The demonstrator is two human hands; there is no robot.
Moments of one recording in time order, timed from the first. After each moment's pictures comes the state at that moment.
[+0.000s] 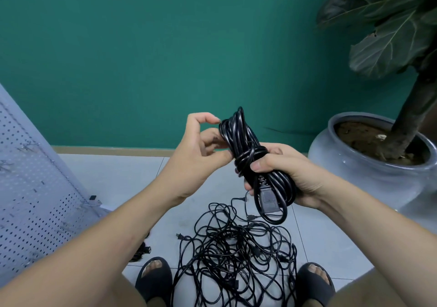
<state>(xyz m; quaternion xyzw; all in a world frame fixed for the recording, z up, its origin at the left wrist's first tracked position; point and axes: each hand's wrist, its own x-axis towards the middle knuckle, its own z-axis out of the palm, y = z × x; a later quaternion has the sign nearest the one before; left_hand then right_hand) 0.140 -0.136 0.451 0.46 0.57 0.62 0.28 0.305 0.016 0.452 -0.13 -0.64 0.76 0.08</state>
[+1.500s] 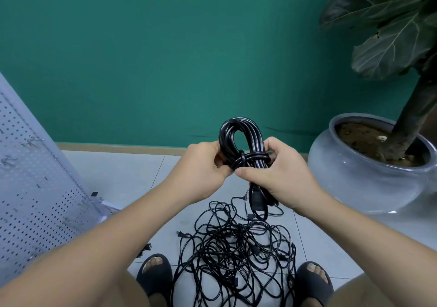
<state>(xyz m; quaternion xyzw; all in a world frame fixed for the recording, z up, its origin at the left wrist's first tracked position) 0.140 -0.133 0.442 0.48 0.79 0.34 0.13 0.297 -0.002 0.432 -0.28 -0.81 0.45 0.26</state>
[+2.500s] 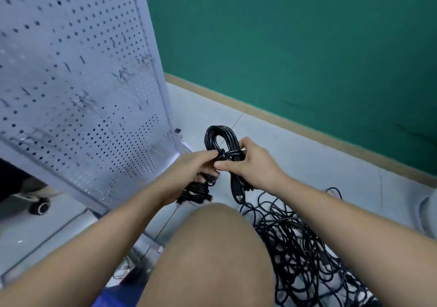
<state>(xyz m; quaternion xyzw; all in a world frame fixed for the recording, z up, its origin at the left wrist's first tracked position) -0.037 -0.319 0.255 0.12 0.74 0.57 0.33 0.034 -0.125 0.285 -0.14 -0.88 0.46 -0.03</state>
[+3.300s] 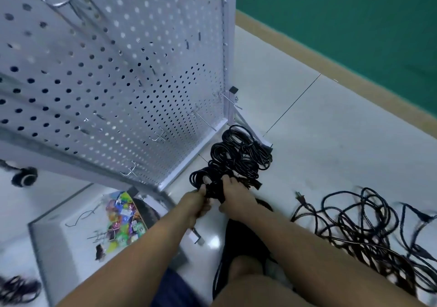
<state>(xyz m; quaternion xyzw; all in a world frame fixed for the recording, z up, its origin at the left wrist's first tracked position) -0.068 -0.425 -0.059 -0.37 0.63 0.58 0.36 -0.062 -0.265 -0.039 0.03 -0.92 0.22 -0.31</state>
